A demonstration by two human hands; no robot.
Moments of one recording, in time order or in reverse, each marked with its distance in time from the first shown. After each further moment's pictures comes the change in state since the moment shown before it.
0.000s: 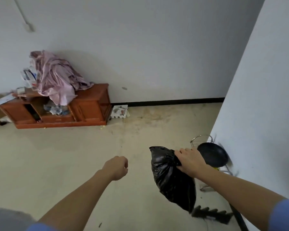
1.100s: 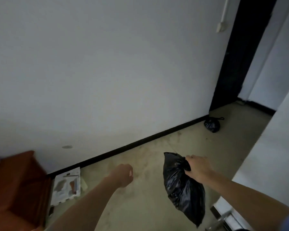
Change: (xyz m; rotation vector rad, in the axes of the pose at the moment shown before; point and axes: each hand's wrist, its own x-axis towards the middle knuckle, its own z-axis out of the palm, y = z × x) left_hand 0.829 0.120 -0.287 0.156 -0.106 0.446; right_hand 0.625 0.434 0.059 0.135 -0.096 0.593
